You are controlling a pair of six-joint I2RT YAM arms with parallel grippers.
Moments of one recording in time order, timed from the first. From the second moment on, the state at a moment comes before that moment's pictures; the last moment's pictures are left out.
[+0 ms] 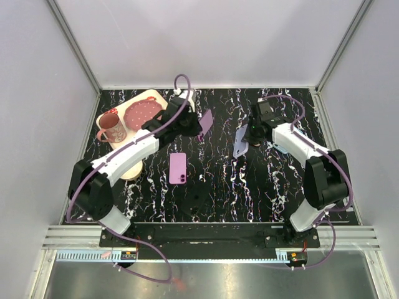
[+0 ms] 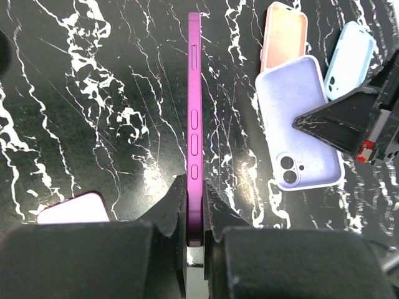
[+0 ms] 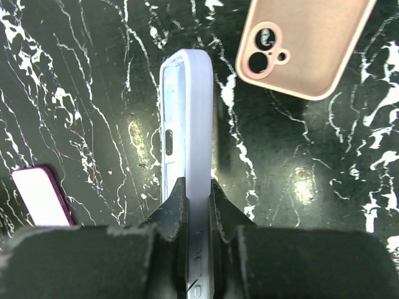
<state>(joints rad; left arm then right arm) -0.64 1.57 1.31 -0.35 -0.05 -0.46 0.36 1.68 1.24 -0.51 0.03 0.62</state>
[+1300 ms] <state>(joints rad) -0.31 1.91 1.21 -0.16 0.36 -0.75 0.24 1.13 0.87 -0.57 0.19 0.65</state>
